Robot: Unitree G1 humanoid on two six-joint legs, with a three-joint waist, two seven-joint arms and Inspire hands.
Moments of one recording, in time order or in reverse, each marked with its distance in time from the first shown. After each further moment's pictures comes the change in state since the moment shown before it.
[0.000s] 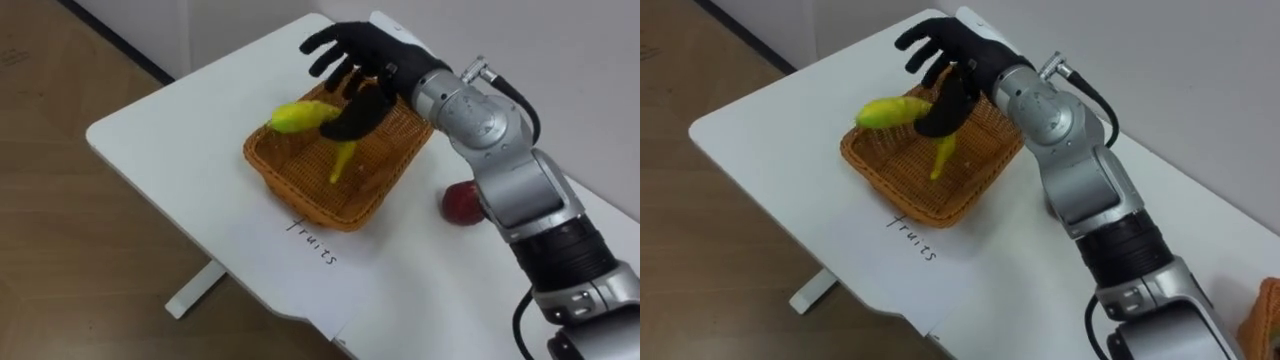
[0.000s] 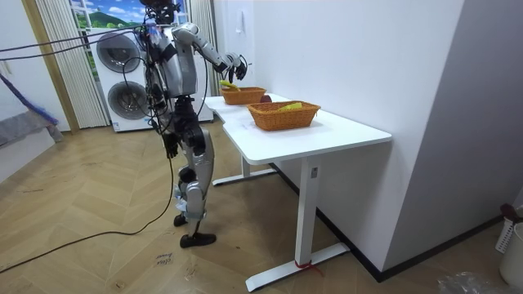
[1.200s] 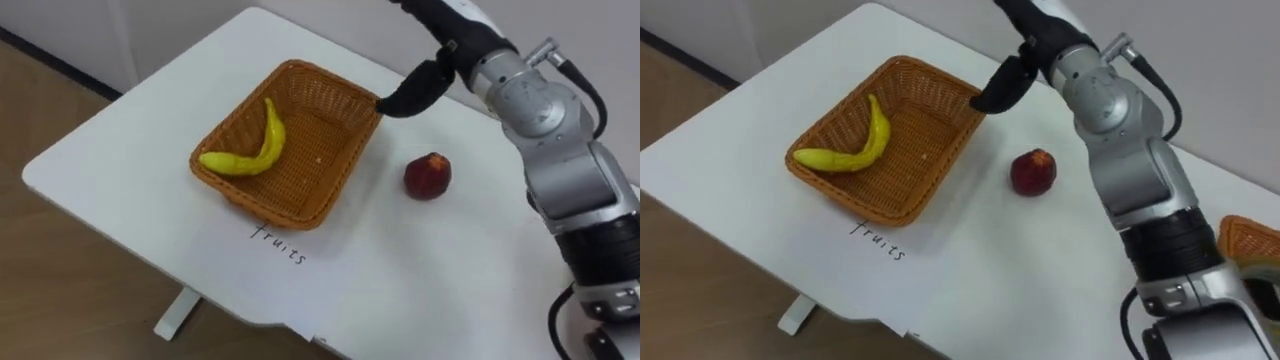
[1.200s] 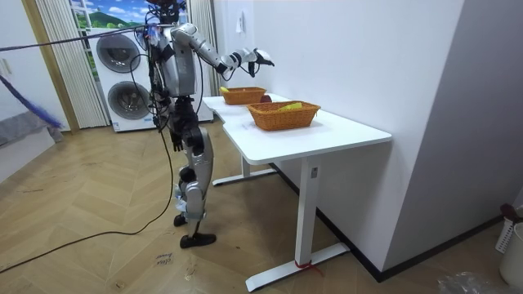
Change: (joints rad) left arm 0.043 -0.026 -0.004 -0.039 0.011 -0.012 0.015; right arm 0.051 -0.131 -0.148 -0.006 -0.038 -0.038 -0.083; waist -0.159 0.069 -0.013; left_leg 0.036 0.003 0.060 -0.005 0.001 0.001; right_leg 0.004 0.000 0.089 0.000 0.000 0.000
